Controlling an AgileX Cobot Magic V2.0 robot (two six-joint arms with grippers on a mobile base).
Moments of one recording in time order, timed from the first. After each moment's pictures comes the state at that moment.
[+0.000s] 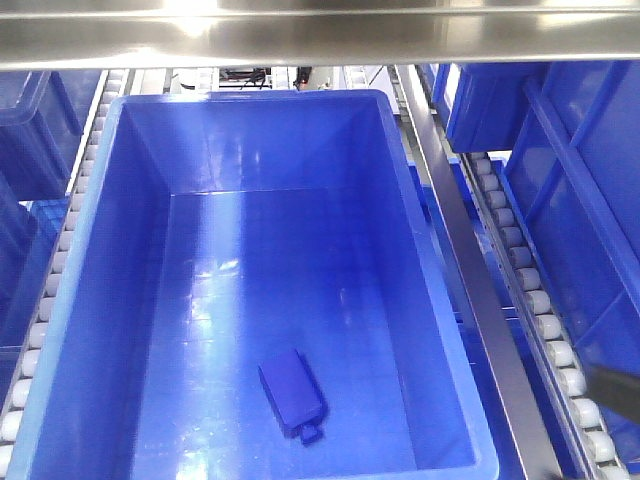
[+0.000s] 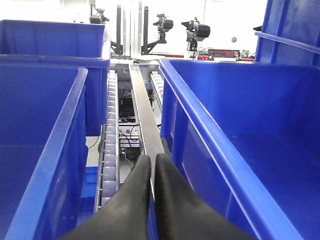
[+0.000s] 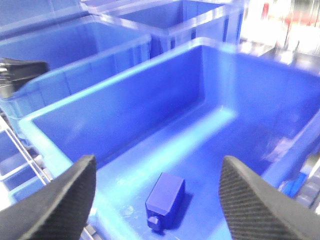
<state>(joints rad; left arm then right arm) -0.05 -0.01 0.03 -0.04 0.04 0.03 0.68 0.21 -0.41 0.41 0.44 -0.42</state>
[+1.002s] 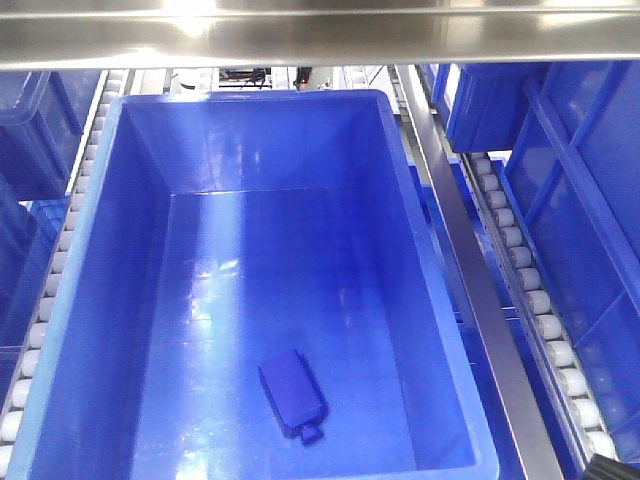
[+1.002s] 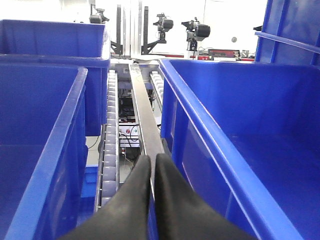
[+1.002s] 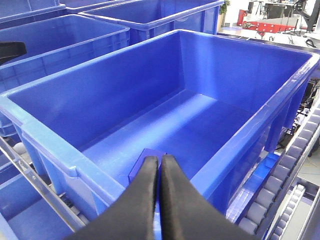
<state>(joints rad) -0.05 -0.01 0.03 -0.04 0.04 0.03 0.68 0.02 -0.25 0.24 0.45 -0.25</state>
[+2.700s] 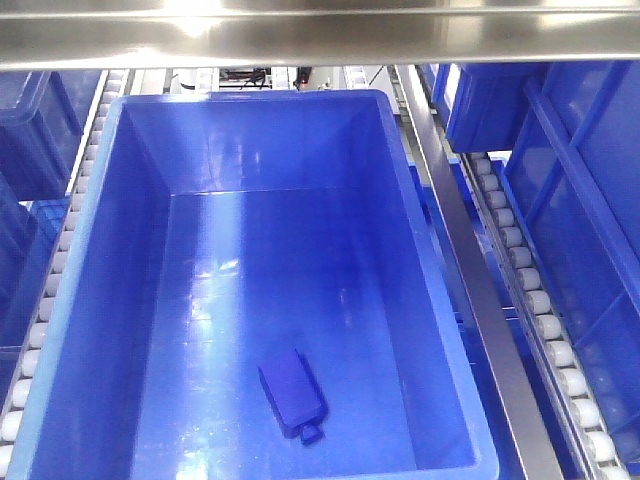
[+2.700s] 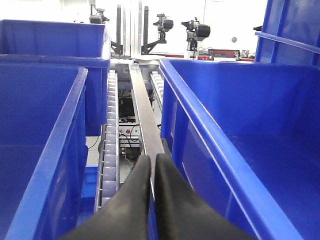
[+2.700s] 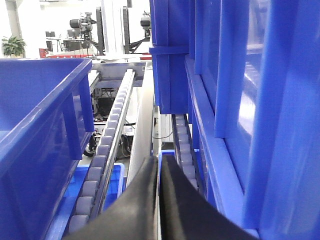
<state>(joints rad) -0.05 -0.01 0.03 -0.04 0.04 0.03 0.06 -0.01 0.03 -0.11 0.05 0.16</state>
